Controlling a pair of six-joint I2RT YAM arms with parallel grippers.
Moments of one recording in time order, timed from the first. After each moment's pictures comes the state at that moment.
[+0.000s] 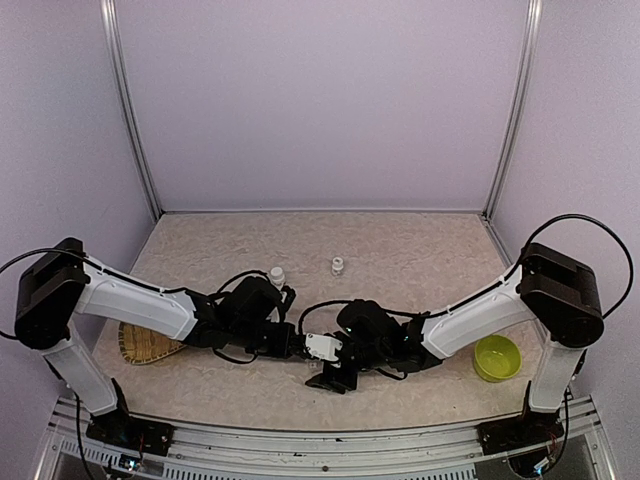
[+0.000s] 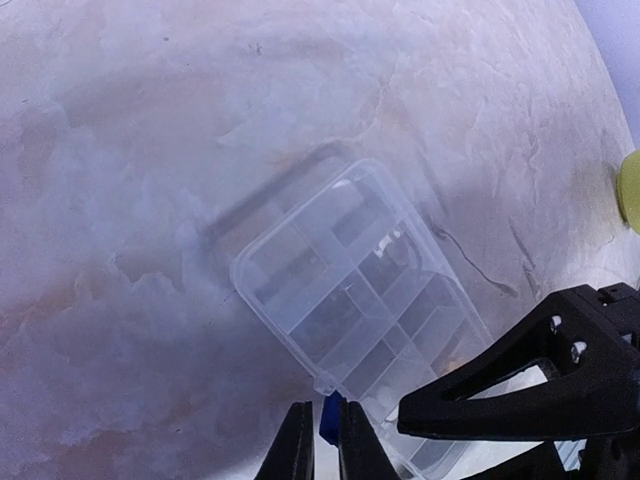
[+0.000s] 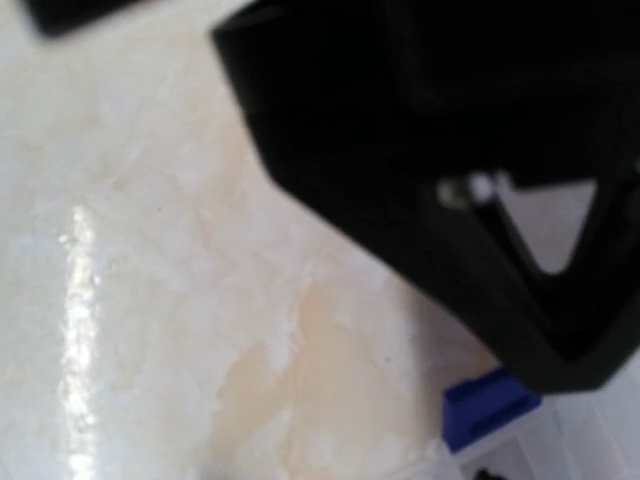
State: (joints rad) left arm -0.98 1.66 0.79 0.02 0.04 -0.69; right arm 1.13 1.85 0.87 0.27 -0.18 -0.30
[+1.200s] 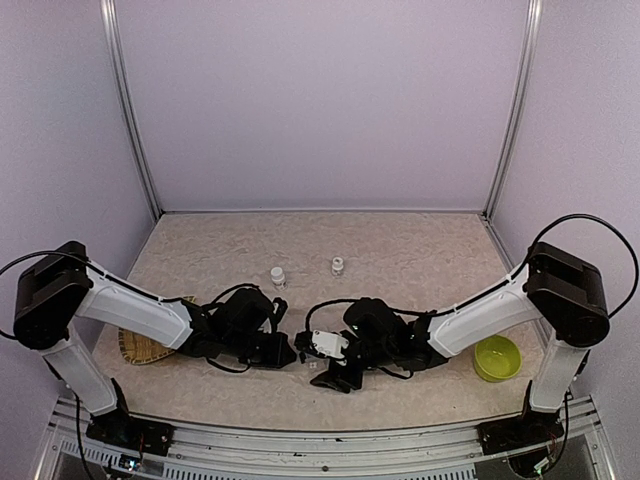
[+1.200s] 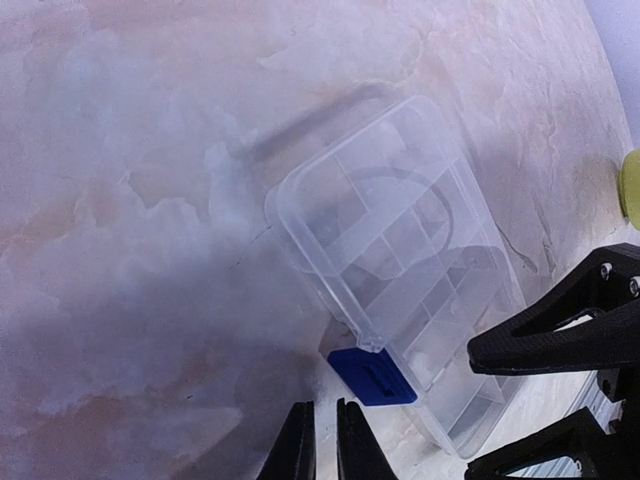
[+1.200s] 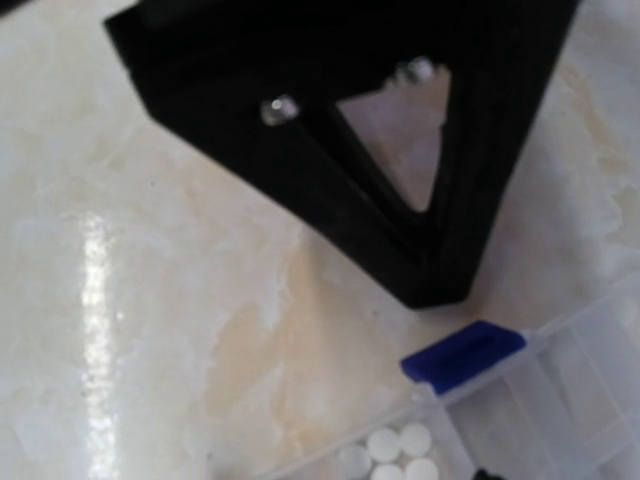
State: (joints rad) left arm -0.97 1.66 0.70 0.10 0.09 -0.76; right arm 1.11 1.82 0.83 0.27 -0.20 -0.26
